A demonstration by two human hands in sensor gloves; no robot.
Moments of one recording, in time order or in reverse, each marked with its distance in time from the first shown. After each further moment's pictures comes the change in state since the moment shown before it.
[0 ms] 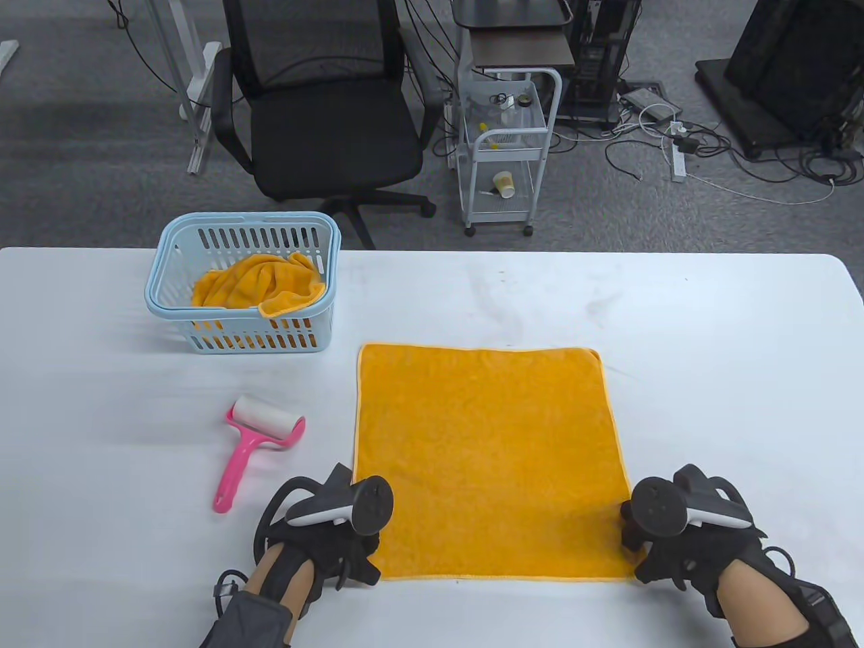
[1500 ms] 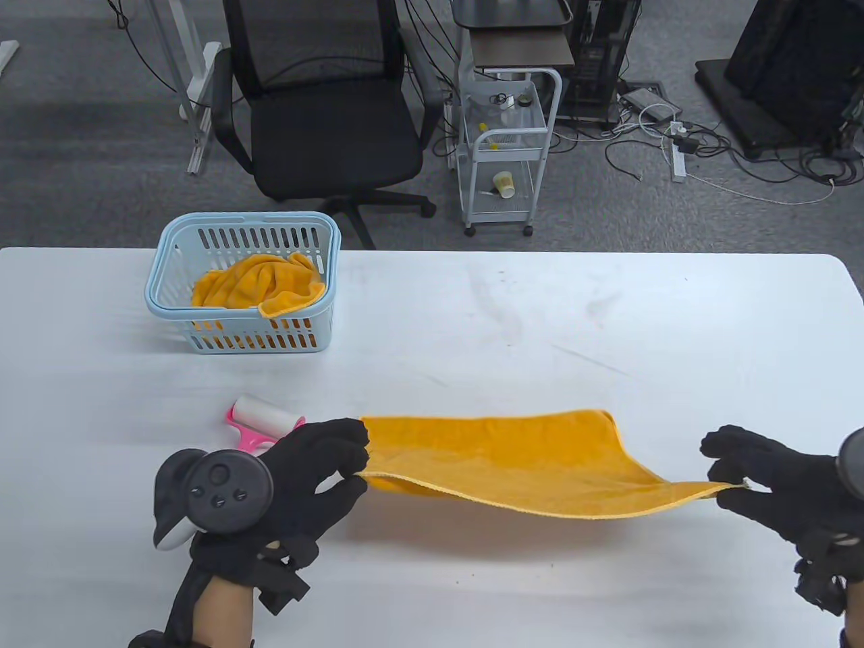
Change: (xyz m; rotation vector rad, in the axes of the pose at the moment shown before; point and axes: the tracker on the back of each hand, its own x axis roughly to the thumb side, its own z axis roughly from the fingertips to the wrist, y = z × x) left_hand -0.026 0.138 0.194 0.937 -0.264 0.577; right_hand -0.066 -0.137 0.157 -0.562 -0.209 -0.620
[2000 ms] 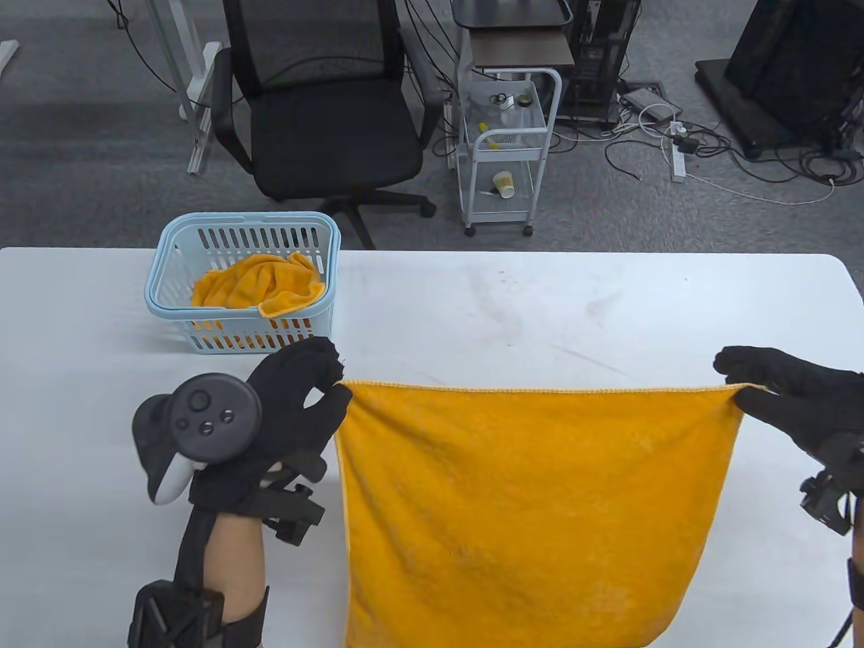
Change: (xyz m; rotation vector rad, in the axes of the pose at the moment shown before) left_hand -0.045 -0.004 -0.062 0.069 0.353 -0.075; right_hand -0.032 -0.025 -0.081 -0.047 0.162 -0.261
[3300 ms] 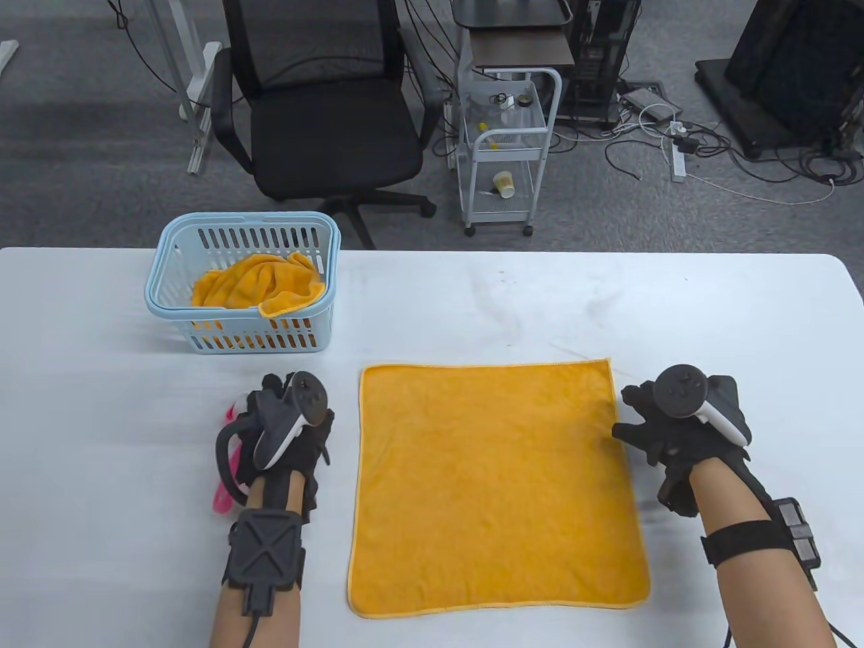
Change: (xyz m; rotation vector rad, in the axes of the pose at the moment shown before) left_hand -0.134 -0.110 -0.018 -0.191 0.567 -0.625; right_hand -0.119 0.133 -0.062 0.109 0.356 0.661
